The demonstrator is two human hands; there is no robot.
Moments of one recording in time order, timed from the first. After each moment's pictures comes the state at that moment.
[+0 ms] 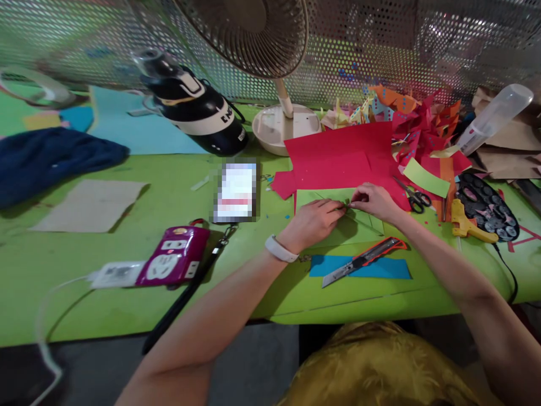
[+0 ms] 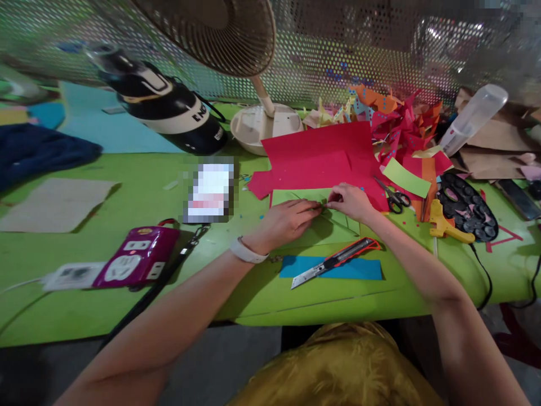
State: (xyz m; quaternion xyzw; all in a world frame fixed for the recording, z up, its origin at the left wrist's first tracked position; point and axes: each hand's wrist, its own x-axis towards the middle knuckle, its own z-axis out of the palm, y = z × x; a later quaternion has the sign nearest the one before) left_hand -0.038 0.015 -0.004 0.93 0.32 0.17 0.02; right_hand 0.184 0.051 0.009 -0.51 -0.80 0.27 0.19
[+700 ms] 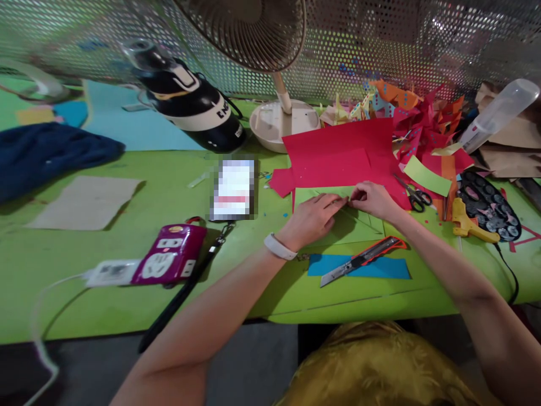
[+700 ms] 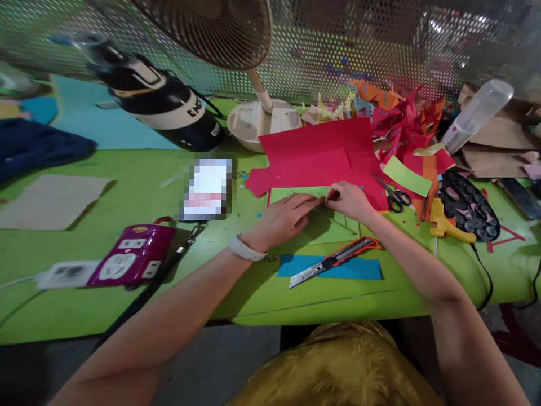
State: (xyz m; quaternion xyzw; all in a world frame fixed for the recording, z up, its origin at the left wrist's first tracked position) left_hand -0.036 0.013 0.001 0.92 0.37 0.15 0.03; right_hand 0.178 0.053 0.010 -0.54 -0.78 0.28 0.17
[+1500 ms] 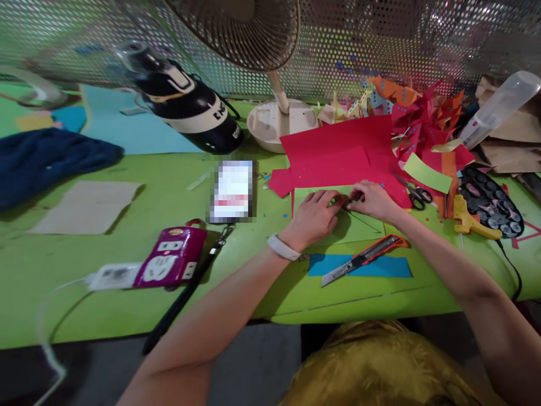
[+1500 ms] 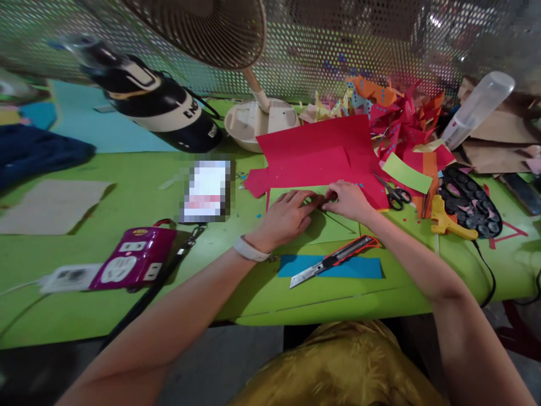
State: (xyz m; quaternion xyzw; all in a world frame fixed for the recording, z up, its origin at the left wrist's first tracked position) left_hand -0.027 0.011 0.007 0.90 0.42 0.08 0.02; right_hand 0.177 0.049 0.011 -0.51 -0.79 0.27 0.17
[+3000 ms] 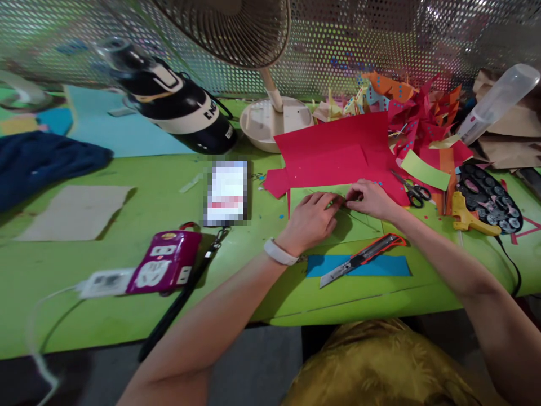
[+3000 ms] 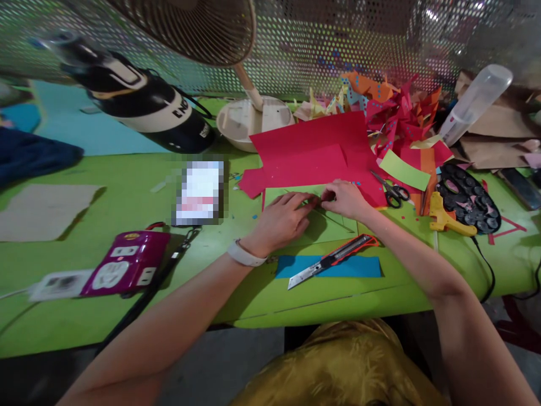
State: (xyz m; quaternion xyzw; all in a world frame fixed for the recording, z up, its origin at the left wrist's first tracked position) left_hand -0.027 0.005 0.008 0.91 0.40 0.11 0.01; right_hand 0.177 0.050 0.005 -0.49 -0.80 0.28 0.19
